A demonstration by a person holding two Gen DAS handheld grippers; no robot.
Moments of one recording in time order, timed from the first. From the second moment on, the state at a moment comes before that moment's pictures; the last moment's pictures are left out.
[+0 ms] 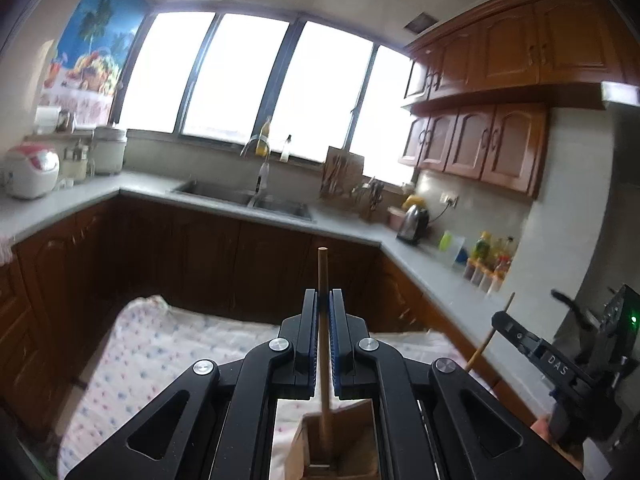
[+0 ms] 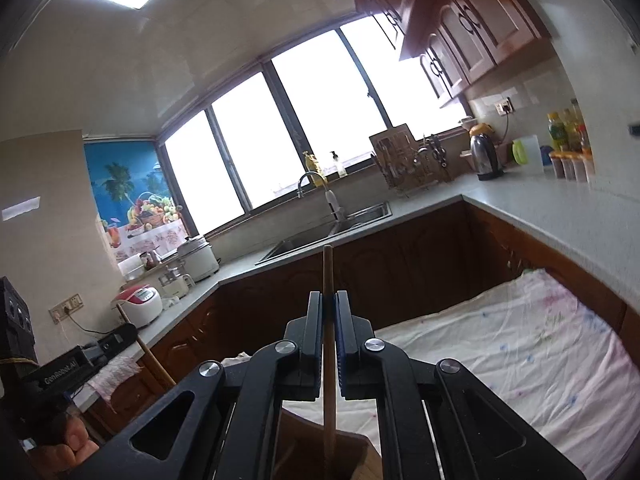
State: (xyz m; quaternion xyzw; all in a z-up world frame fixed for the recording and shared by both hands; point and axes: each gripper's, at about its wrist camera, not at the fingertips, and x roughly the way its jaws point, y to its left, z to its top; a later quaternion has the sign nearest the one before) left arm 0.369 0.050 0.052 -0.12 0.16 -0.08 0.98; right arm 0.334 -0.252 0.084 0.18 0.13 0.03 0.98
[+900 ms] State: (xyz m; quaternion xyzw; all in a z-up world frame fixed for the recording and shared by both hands) left arm 0.393 0.046 0.004 -0.12 0.23 -0.05 0.97; right arm 0.343 -0.261 0.043 0.19 0.20 0.03 0.96
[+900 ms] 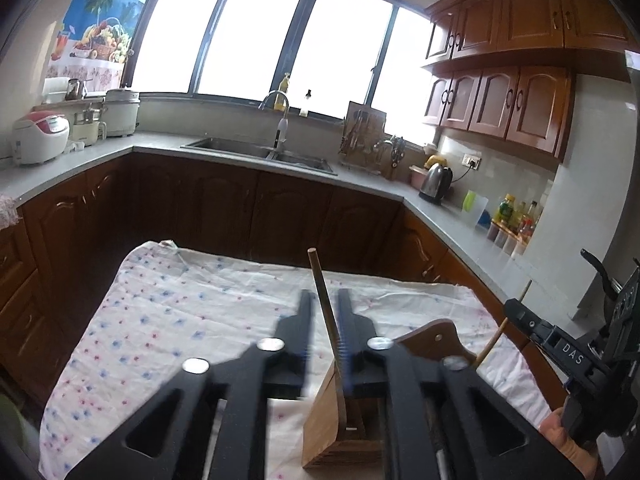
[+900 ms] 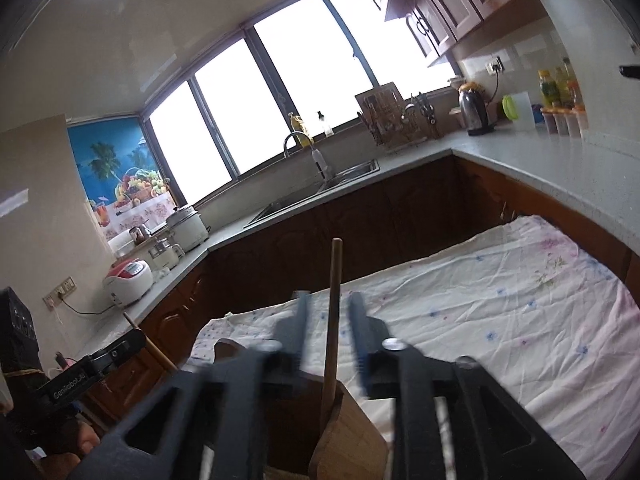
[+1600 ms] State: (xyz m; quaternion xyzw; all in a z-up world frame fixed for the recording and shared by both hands) left arm 0.243 0.062 0.015 -0.15 0.26 -0.03 0.95; right arm 0.178 -0.299 0.066 0.20 0.22 0.03 0.95
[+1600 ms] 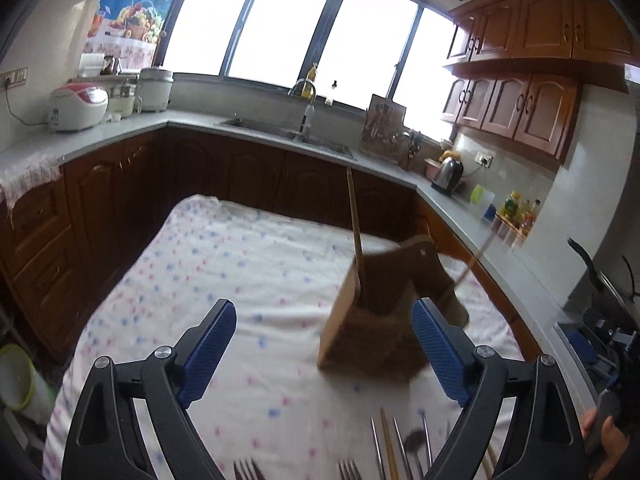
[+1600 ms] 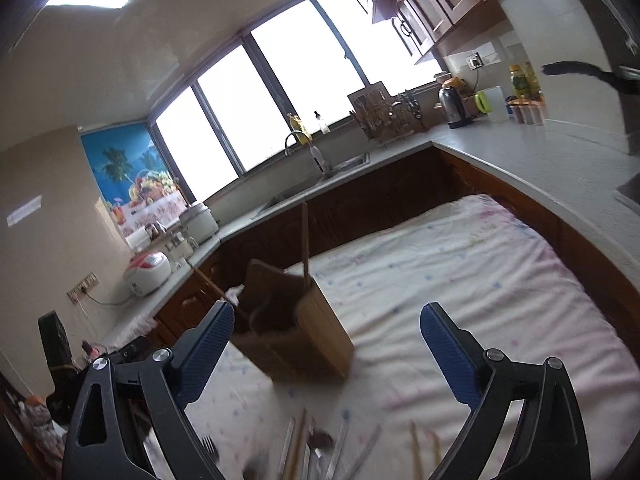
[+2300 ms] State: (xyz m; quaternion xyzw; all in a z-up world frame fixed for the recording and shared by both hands) left arm 0.174 0.015 0.015 -0.12 0.33 -0.10 0.93; right arm 0.089 -0.308 0.002 0.14 0.32 -0.01 0.94
